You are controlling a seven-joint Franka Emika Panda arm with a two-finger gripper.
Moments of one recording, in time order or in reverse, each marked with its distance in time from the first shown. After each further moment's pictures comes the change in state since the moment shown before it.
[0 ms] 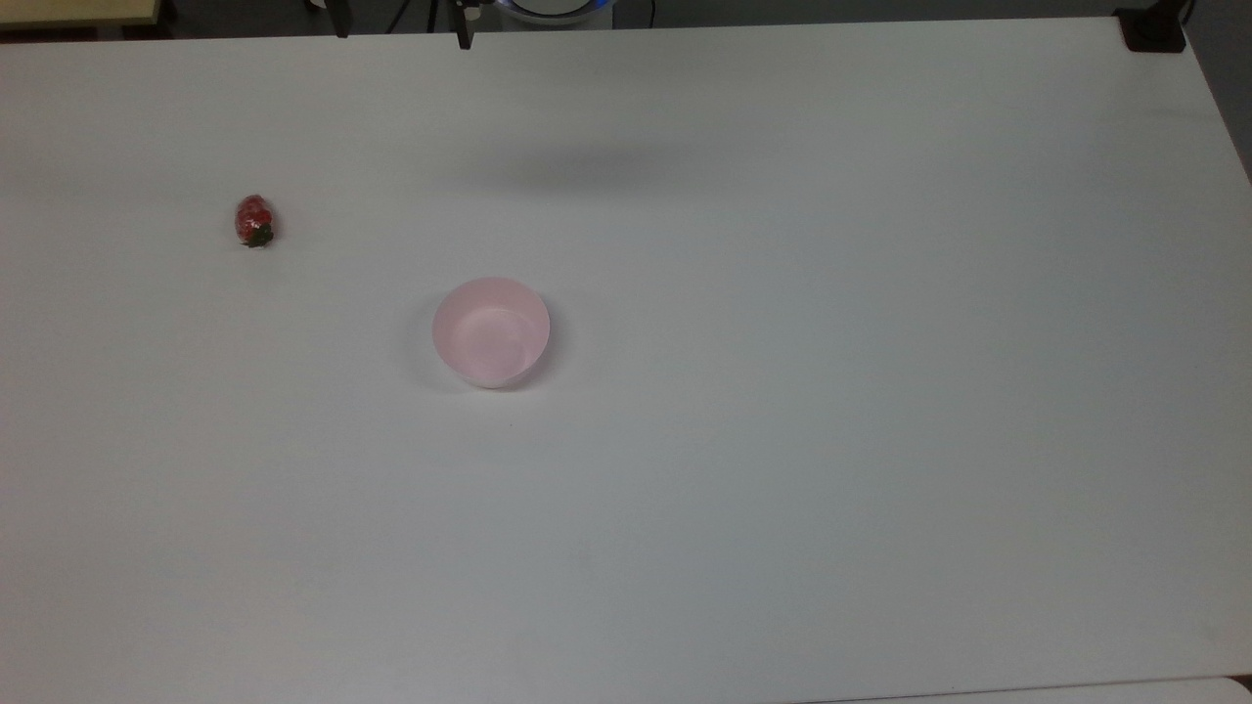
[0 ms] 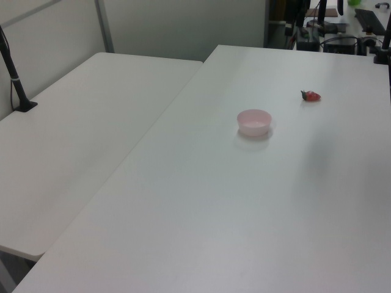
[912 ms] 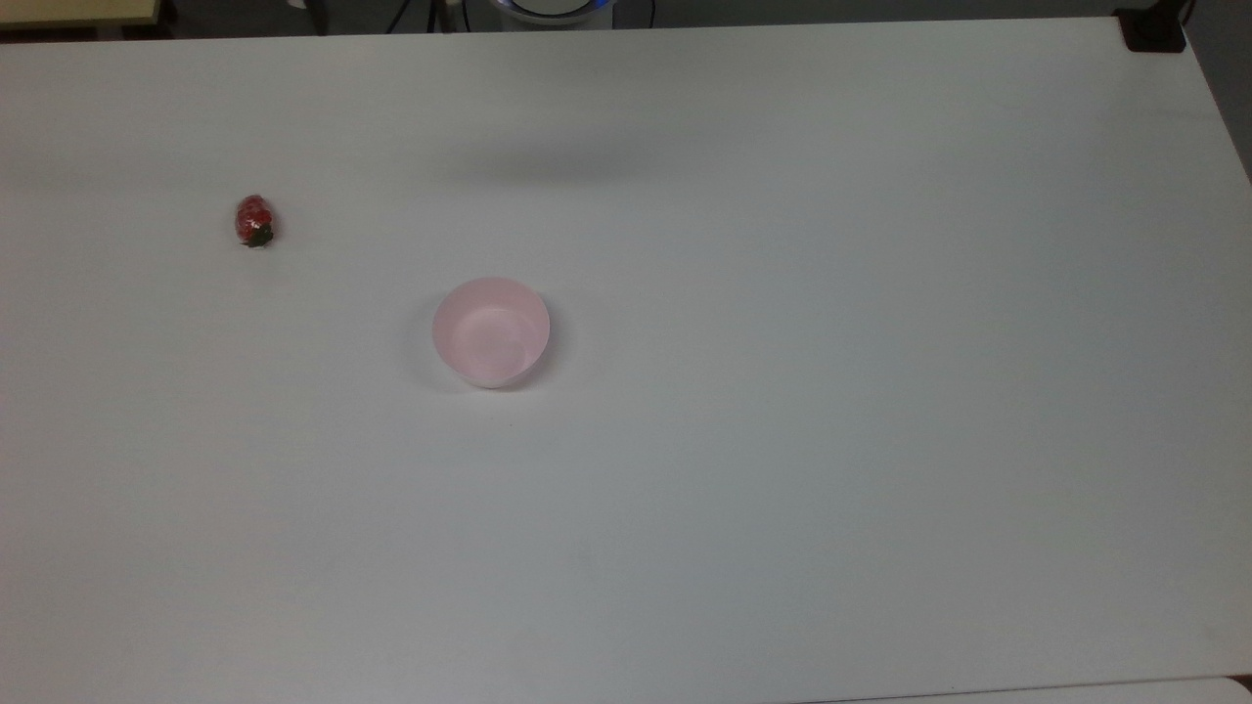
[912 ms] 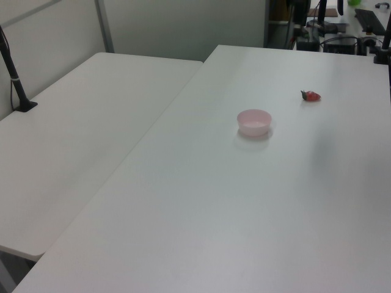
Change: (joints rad) arm -0.040 0.000 -0.006 -0.002 -0.026 -0.063 -0.290
